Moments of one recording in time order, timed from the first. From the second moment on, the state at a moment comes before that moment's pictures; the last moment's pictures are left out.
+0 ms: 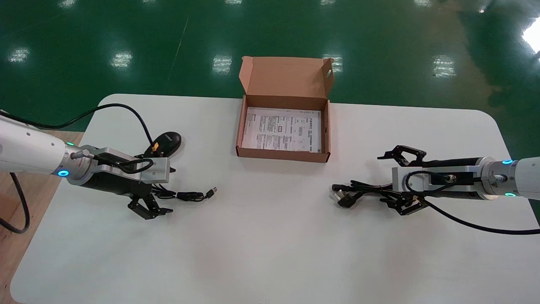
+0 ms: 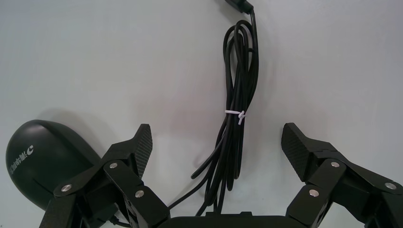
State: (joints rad) left arm -1.77 1.14 0.88 -0.03 1.65 1.24 0.53; right arm 1.65 -1.03 -0.57 0.05 -1.62 -1.17 -0.97
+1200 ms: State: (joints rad) left arm -1.77 1.14 0.88 -0.04 1.65 1.24 0.52; right arm 1.65 -1.03 -0.57 0.06 -1.62 -1.18 -0.97
